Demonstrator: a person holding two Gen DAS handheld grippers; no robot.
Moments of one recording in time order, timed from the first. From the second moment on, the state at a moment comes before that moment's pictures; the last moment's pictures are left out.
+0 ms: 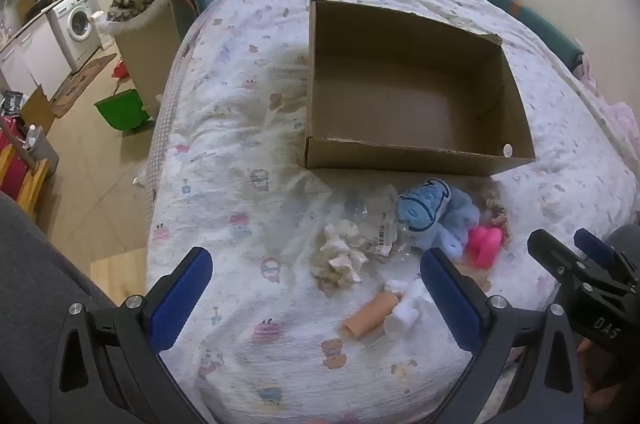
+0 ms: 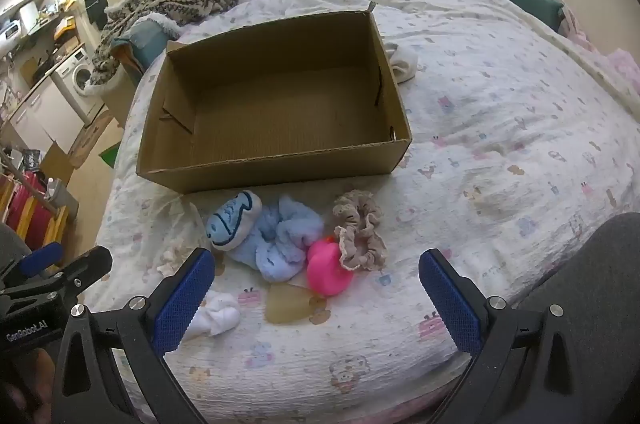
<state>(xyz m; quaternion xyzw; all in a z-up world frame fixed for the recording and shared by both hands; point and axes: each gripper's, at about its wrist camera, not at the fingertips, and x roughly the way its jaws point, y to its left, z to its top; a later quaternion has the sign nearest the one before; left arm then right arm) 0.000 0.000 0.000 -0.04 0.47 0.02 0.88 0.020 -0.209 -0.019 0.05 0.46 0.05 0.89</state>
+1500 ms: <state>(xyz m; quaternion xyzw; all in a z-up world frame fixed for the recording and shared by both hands) -0.001 0.003 -0.006 -0.04 0.48 0.03 0.87 0.022 -0.210 -0.020 0.05 0.46 0.04 0.89</state>
